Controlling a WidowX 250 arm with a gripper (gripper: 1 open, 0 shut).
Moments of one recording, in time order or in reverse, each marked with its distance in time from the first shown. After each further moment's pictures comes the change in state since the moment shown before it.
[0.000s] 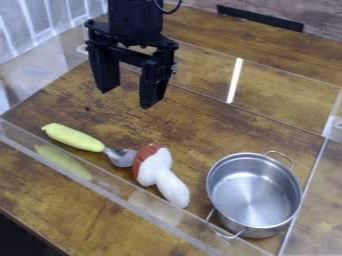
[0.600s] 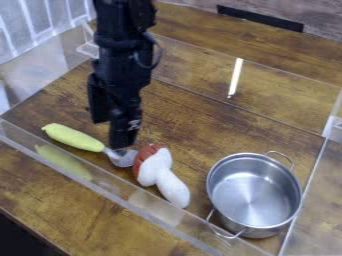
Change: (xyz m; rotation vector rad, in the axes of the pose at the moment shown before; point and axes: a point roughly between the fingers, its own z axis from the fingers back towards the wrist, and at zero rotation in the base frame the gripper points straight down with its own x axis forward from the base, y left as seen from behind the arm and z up) arm -0.007 0.030 -0.057 0.056 0.059 -0.499
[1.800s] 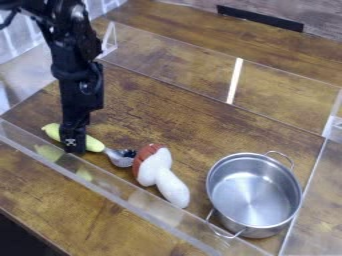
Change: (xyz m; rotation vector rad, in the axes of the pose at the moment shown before) arm -0.022 0.058 -0.053 0.108 -0.037 -0.389
